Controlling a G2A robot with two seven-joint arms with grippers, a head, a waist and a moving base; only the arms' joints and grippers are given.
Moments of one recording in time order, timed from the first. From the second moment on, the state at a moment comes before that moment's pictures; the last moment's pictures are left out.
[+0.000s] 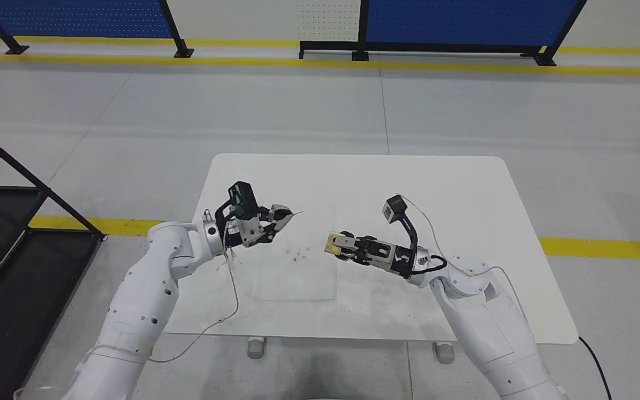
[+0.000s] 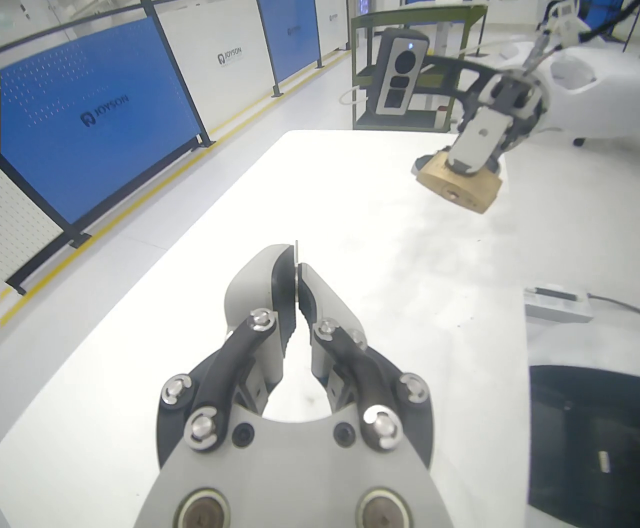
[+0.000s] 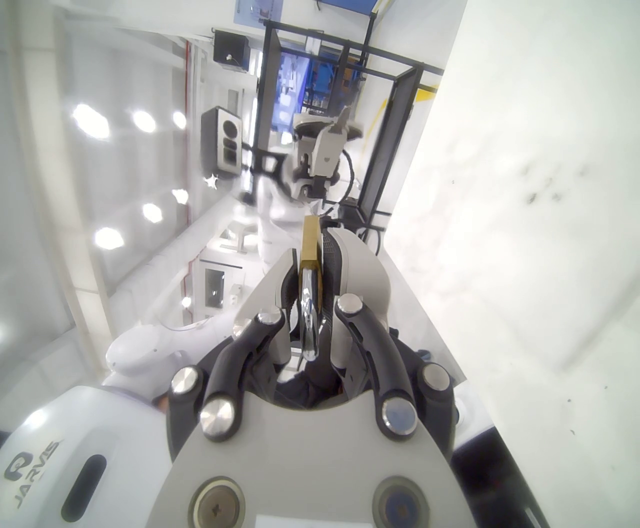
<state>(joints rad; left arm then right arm) 1.29 -1.07 -1.40 -1.46 1.39 -0.97 0.17 -1.19 -1.27 1.09 -1.43 0.31 -0.21 0.96</state>
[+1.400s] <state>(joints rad) 1.18 -0.98 -1.25 -1.28 2.44 -0.30 1.06 -1.19 -1.27 1.09 -1.43 0.31 -0.21 0.96</state>
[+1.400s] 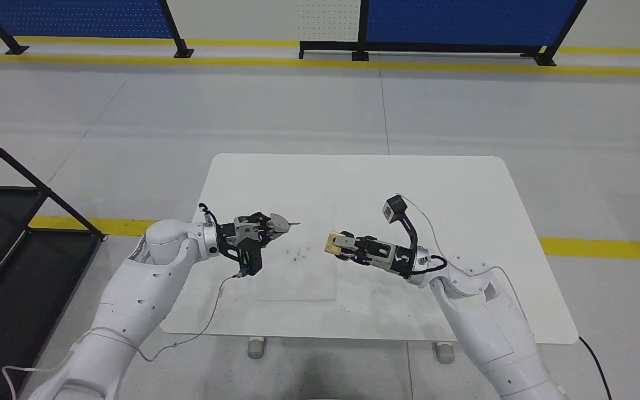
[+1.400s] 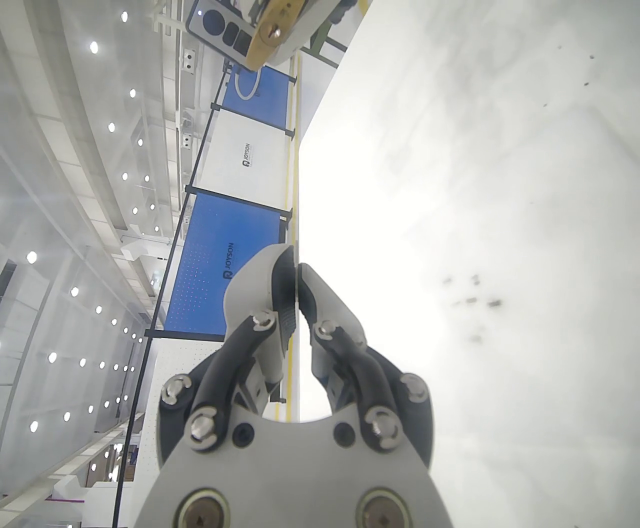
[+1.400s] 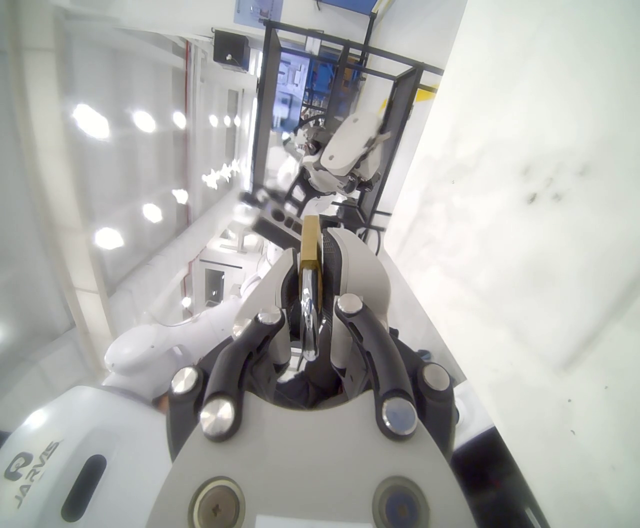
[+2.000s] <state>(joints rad) 1.19 -0.97 -1.25 -1.29 2.56 0.11 1.17 -1.19 -1.27 1.09 -1.43 0.31 -0.21 0.96</state>
